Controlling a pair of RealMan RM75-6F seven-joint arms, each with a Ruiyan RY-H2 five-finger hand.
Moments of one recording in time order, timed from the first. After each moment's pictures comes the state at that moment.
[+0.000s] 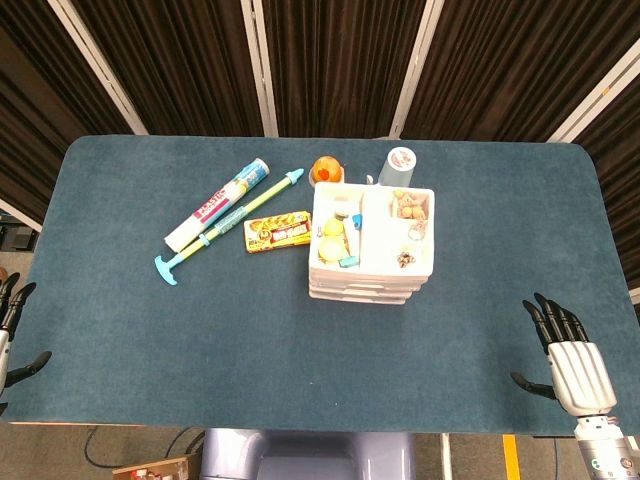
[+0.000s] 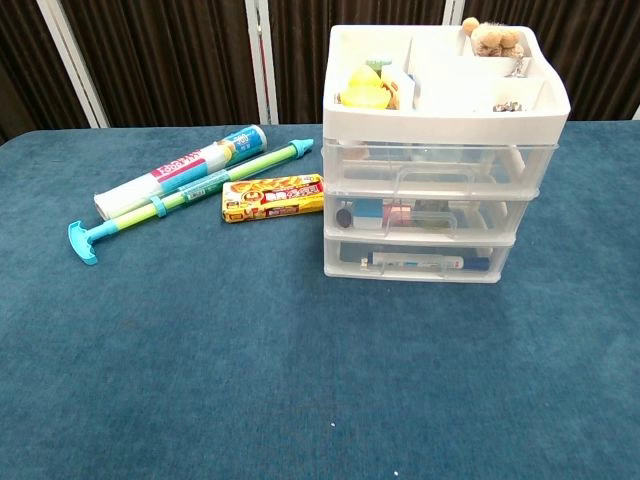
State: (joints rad) left arm -0.03 -1.10 -0.04 -1.62 1.55 1.60 0.13; right arm 0.08 -1.13 0.01 -1.66 -1.56 1.46 -0.05
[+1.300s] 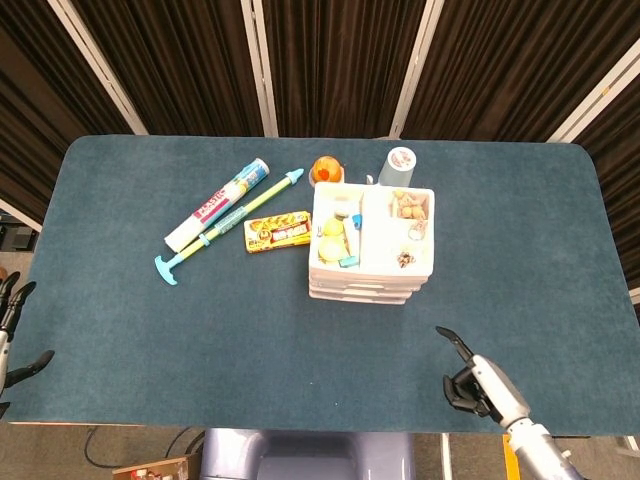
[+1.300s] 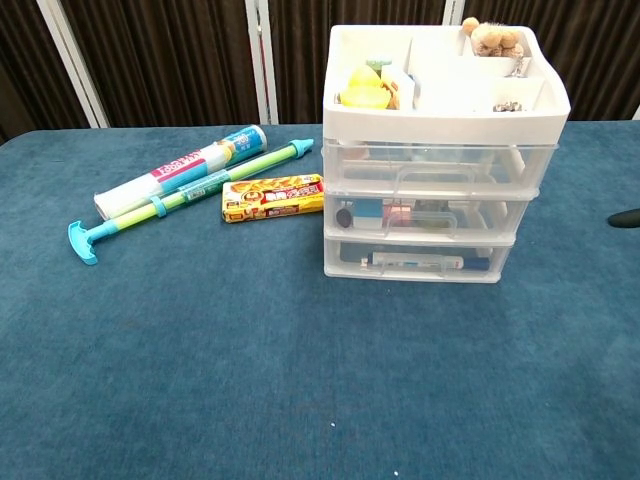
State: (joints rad) left arm -0.03 -1.11 -0.04 -1.62 1.57 1.61 0.09; right arm 0.25 -1.02 -0.05 -2.09 -1.43 1.05 0.43
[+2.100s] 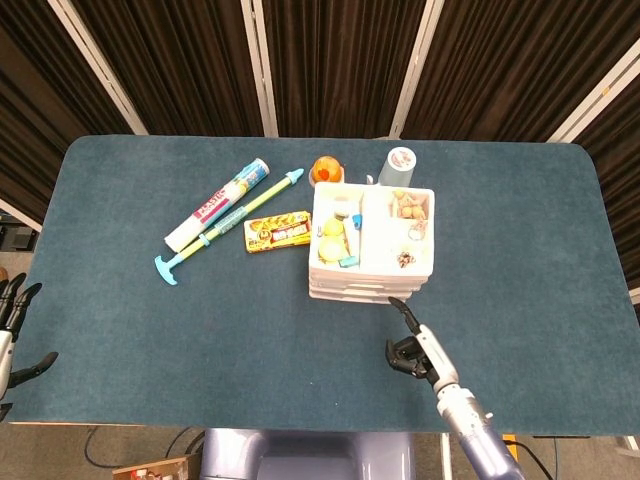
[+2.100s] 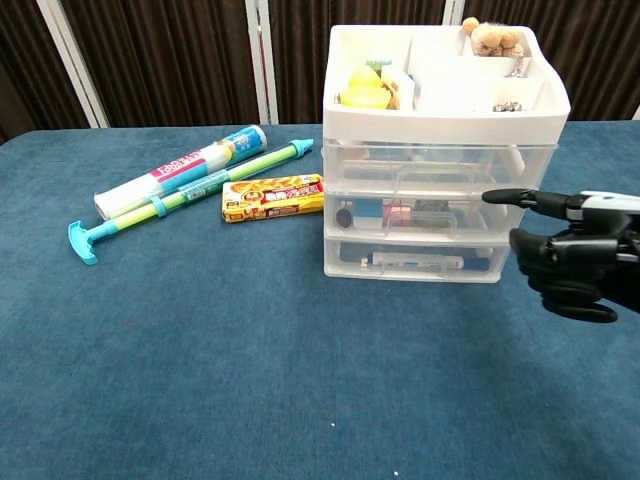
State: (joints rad) left arm -0.03 -1.10 -0.03 -1.62 1.58 1.60 0.08; right arm 0.37 -1.36 0.15 -2.14 -0.96 1.05 0.35
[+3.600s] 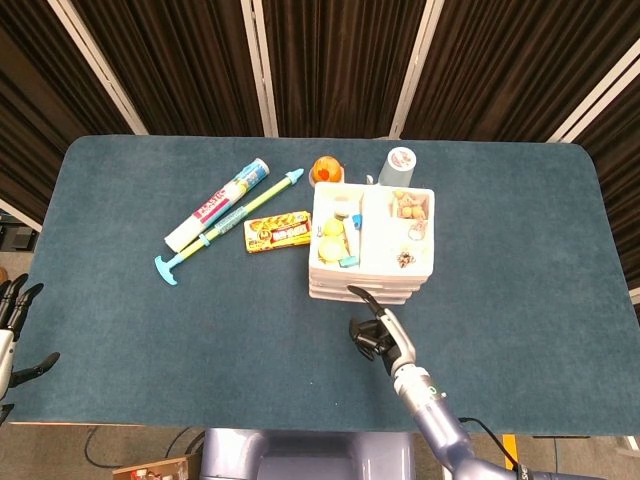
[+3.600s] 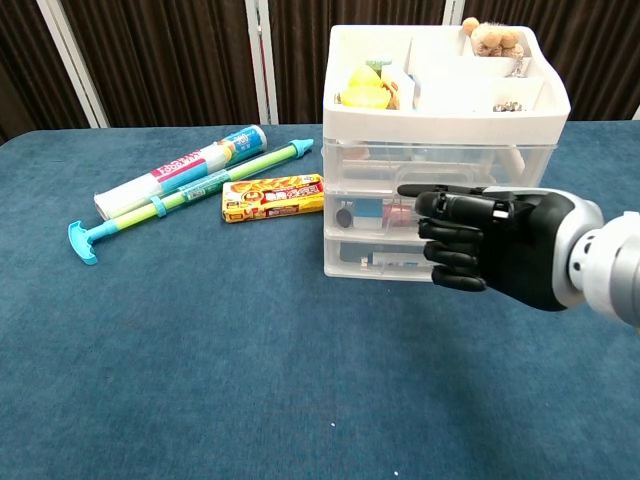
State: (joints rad) left arm -0.04 -1.10 -0.03 -1.63 1.56 1.58 0.06; right arm 0.46 -1.57 0.36 -2.09 -0.66 1.00 0.41
